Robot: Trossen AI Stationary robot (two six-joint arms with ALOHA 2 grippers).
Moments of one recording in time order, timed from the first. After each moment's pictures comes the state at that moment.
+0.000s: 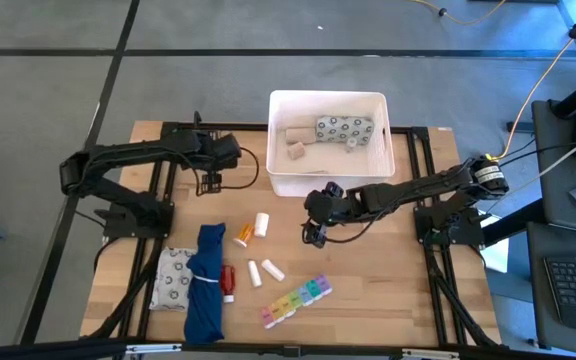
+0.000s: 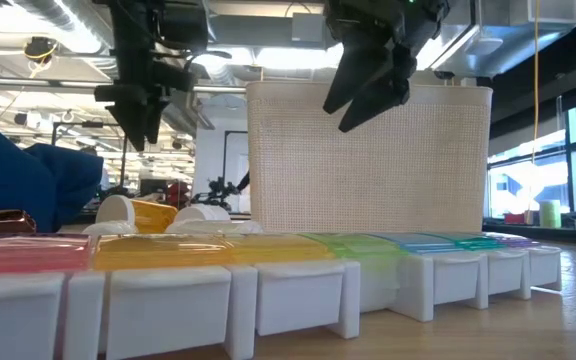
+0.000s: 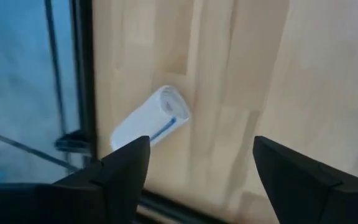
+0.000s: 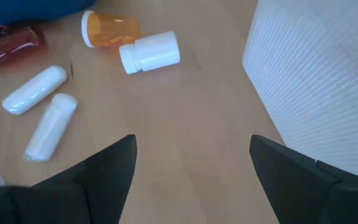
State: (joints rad) left arm 0.39 1.32 1.05 -1.09 -0.37 0.29; right arm 0.15 1.61 1.19 -0.50 0.27 0.47
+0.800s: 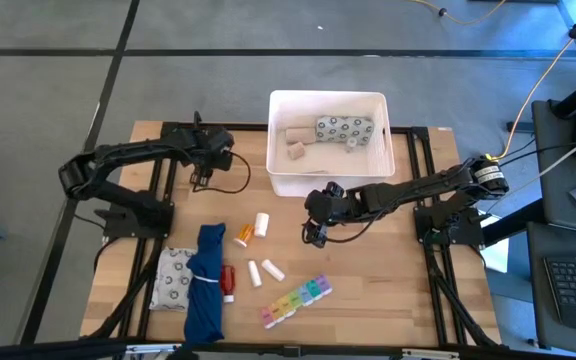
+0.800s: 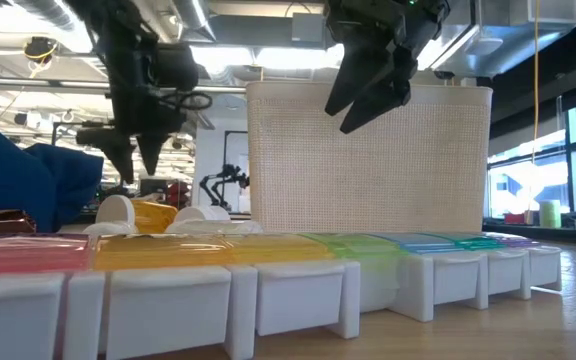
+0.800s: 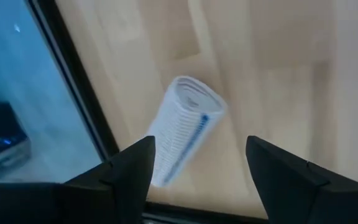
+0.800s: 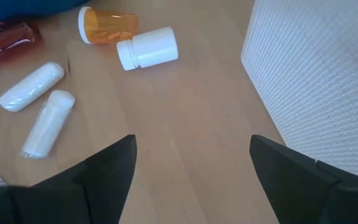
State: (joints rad) left arm 0.61 1.32 0.84 -0.80 -0.34 0.90; right arm 0.15 1.61 1.19 -0.51 0.27 0.47
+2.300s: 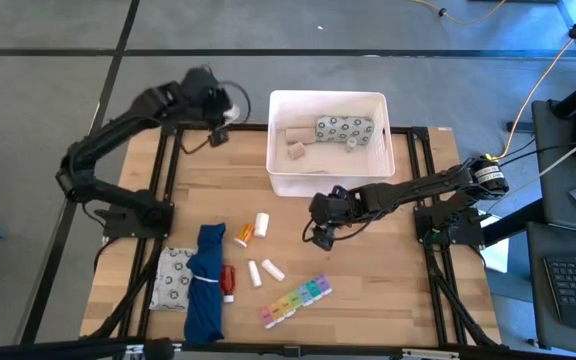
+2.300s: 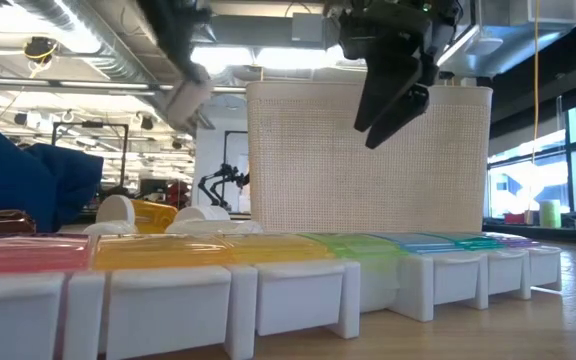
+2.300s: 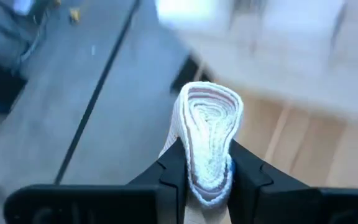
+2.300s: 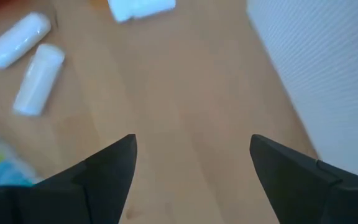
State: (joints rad) left arm 0.71 1.30 1.44 -0.96 -0.12 0.41; right arm 0.15 1.61 1.19 -0.65 0.18 0.51
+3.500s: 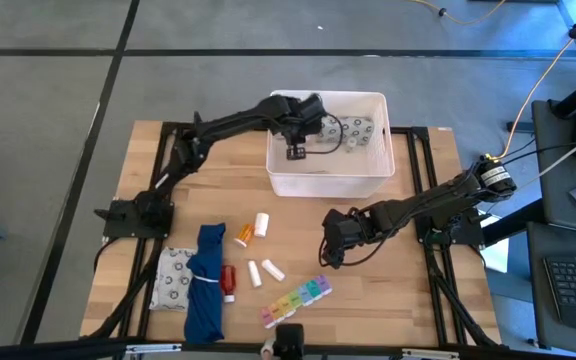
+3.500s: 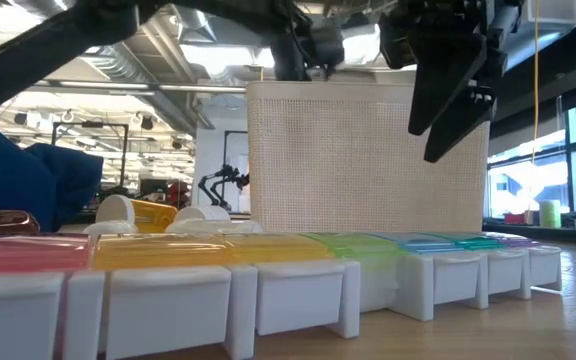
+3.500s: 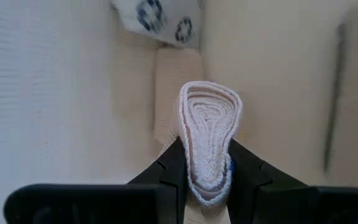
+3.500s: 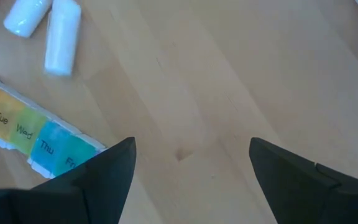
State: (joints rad) left arm 0.43 2.29 2.31 -1.19 -0.31 0.39; right arm 0.31 1.57 1.09 -0.66 0.16 0.88
